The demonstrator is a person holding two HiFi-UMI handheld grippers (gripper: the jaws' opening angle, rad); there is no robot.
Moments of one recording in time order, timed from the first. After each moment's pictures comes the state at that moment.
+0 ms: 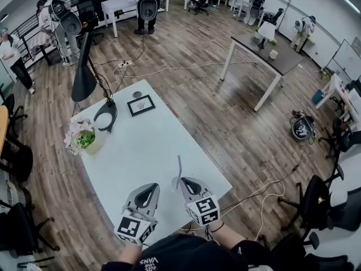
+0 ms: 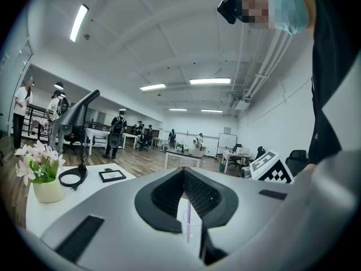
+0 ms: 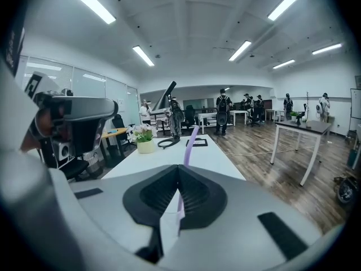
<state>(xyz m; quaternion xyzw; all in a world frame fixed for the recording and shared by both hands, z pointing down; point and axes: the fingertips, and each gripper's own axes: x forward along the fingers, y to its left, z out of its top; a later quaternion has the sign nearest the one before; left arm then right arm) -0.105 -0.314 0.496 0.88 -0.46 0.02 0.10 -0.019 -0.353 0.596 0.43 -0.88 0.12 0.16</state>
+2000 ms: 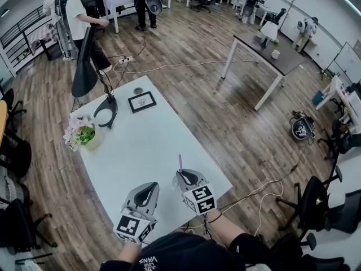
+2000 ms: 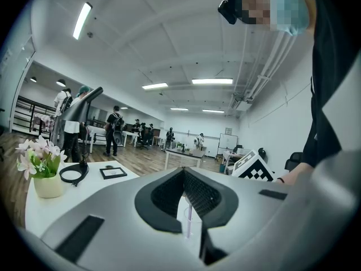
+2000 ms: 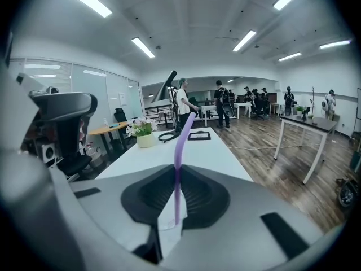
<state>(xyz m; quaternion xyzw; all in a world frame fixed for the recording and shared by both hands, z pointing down) -0.111 -0.313 0.502 0.88 -0.46 0.02 0.11 -0.033 -0.380 0.613 0.40 -0.88 0.15 0.20</state>
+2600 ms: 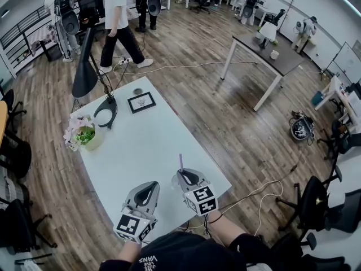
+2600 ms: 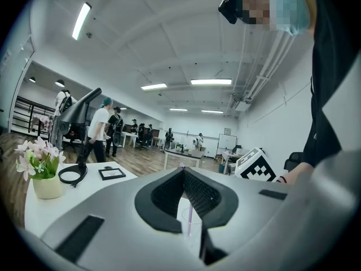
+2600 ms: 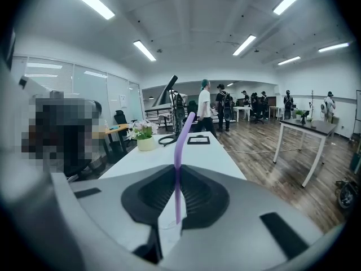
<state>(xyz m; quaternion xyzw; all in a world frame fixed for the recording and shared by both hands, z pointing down) -0.106 -0.312 0.497 0.88 -0.46 0.01 0.11 -0.027 -0.377 0.597 0.41 -0.88 0.13 0.19</state>
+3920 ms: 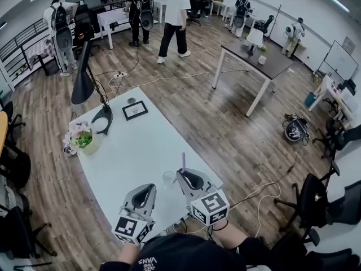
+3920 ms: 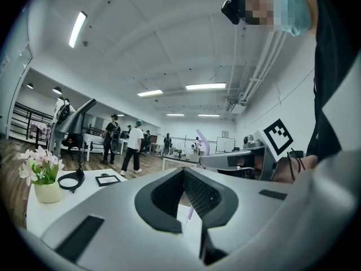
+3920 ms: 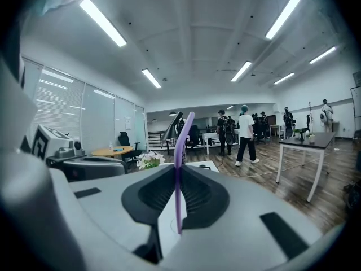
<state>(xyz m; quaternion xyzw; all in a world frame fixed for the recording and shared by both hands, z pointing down) -0.085 -0.268 0.474 0.89 -0.46 0.00 0.08 -0.001 -0.316 0.470 0.41 -0.90 0.07 0.07</state>
